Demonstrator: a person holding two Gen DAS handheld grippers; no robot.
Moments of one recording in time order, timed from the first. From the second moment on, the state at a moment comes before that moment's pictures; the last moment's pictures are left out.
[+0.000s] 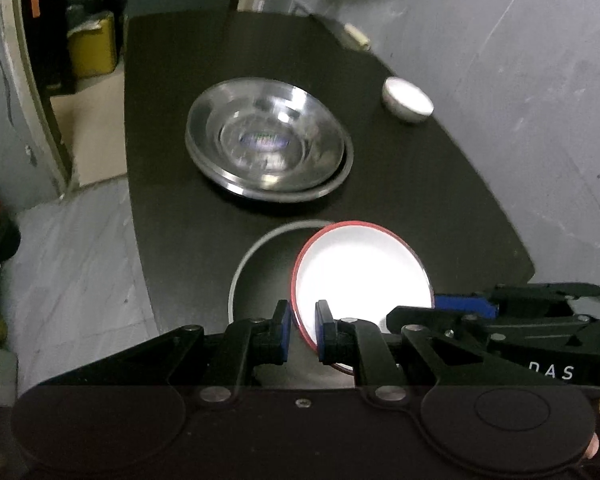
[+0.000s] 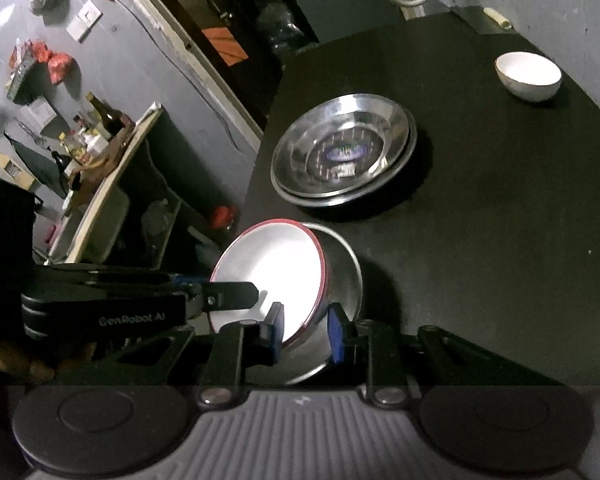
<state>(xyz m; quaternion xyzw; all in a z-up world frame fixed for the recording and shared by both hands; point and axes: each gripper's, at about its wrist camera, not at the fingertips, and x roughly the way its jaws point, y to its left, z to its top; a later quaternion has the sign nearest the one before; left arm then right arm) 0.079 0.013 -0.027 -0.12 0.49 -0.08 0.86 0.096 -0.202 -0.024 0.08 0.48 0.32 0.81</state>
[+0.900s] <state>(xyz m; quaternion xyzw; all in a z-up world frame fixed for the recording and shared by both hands) 0.086 0.016 -0.042 -0.12 0.52 -0.05 0.84 0.109 -0.176 -0.035 0.03 0.51 0.33 0.79</state>
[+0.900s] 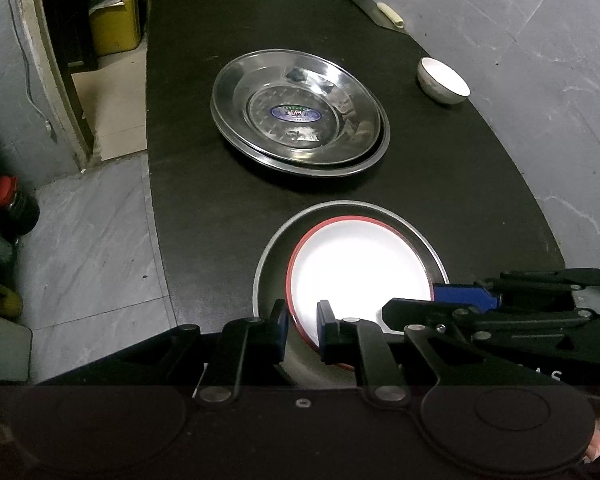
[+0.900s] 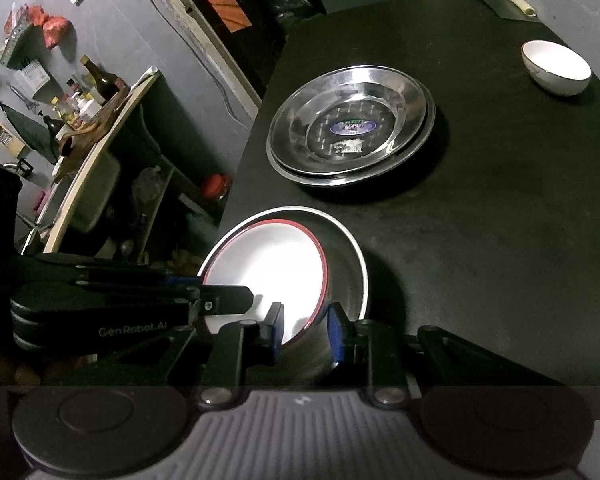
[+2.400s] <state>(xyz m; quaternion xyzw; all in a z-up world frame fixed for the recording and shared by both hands) 0.166 0.010 0.012 -0.14 0.47 -0.05 0.87 0.158 -0.263 -0.004 0.10 0.44 0.25 0.86</state>
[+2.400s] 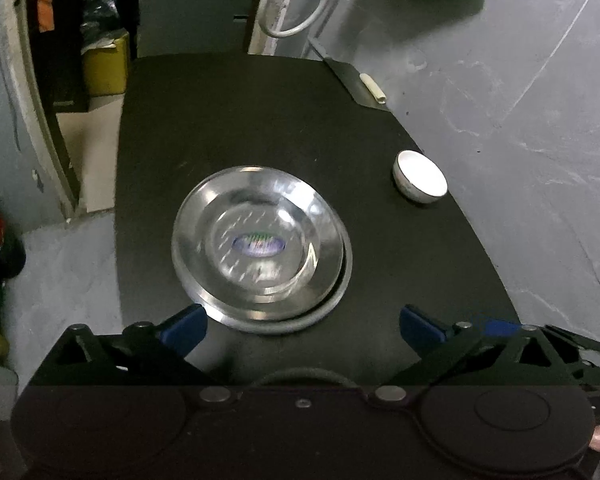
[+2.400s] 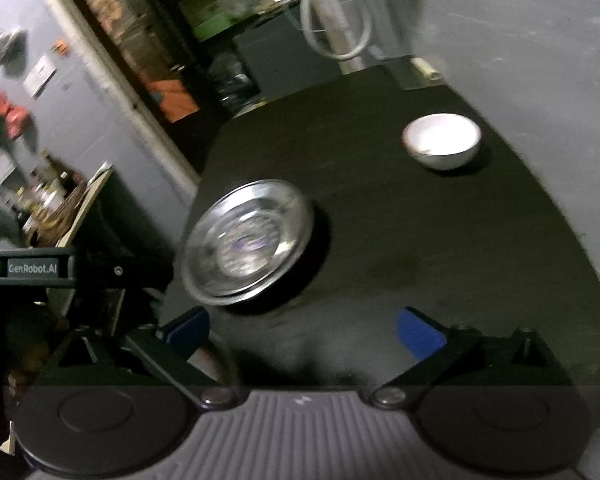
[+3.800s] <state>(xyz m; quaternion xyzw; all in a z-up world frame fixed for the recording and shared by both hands) 0.438 -0.126 -0.068 -0.04 0.51 -0.13 0.85 0.352 -0.317 -0.083 0.18 0.39 0.09 0.90</state>
